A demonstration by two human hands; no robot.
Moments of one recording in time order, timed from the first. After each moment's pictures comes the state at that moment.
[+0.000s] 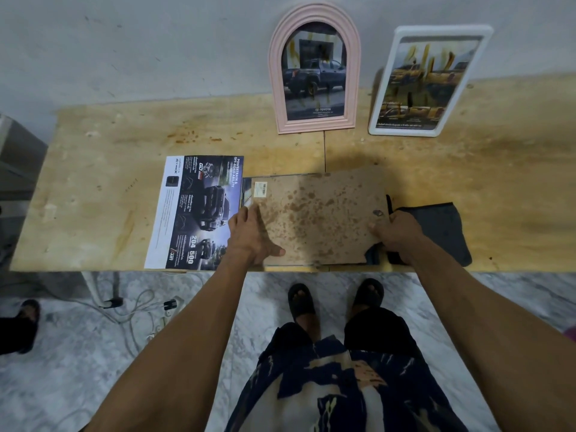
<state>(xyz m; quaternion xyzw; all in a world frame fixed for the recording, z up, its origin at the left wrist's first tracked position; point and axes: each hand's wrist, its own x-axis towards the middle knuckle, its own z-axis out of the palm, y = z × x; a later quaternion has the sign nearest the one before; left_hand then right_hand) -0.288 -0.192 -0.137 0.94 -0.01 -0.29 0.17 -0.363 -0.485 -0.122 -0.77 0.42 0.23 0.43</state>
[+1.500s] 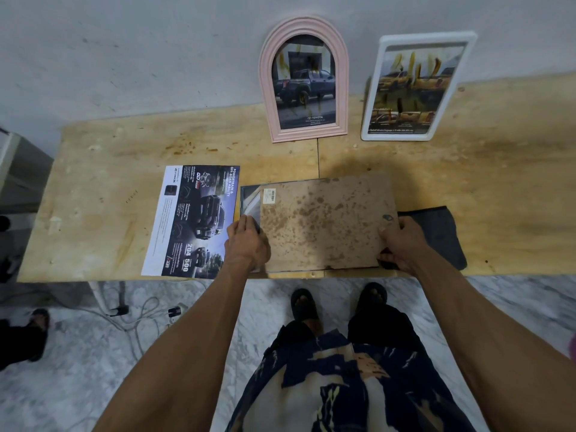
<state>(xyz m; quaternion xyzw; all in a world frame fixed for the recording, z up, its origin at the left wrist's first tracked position) -0.288 -0.196 -0.153 0.96 -0.03 -0.24 0.14 -0.375 -0.499 -0.128 -0.56 0.52 0.14 0.63</state>
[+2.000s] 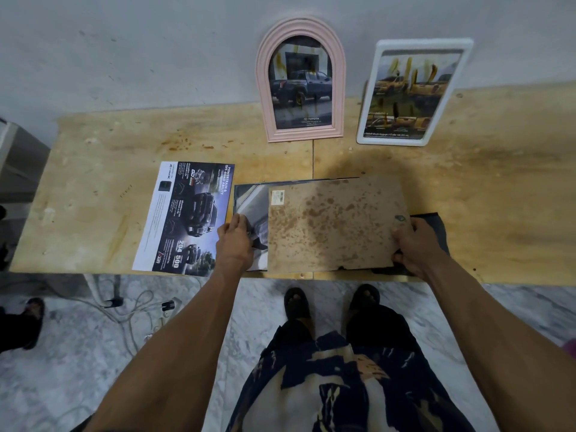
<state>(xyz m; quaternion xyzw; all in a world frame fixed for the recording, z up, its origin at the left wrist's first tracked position) -0.290 -0.196 -0.158 0.97 -0.04 -0.21 0.10 -0.384 -0.535 -0.118 -0.57 0.49 0.11 0.65</state>
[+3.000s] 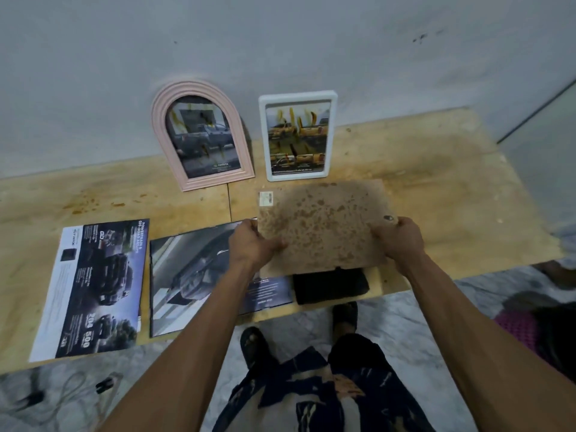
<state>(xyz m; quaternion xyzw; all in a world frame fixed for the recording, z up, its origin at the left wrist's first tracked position) -0.287 -0.410 -0.080 0.87 0.06 -0.27 0.42 -0.408 -0.672 -0.091 -0.70 0.54 0.00 0.46</state>
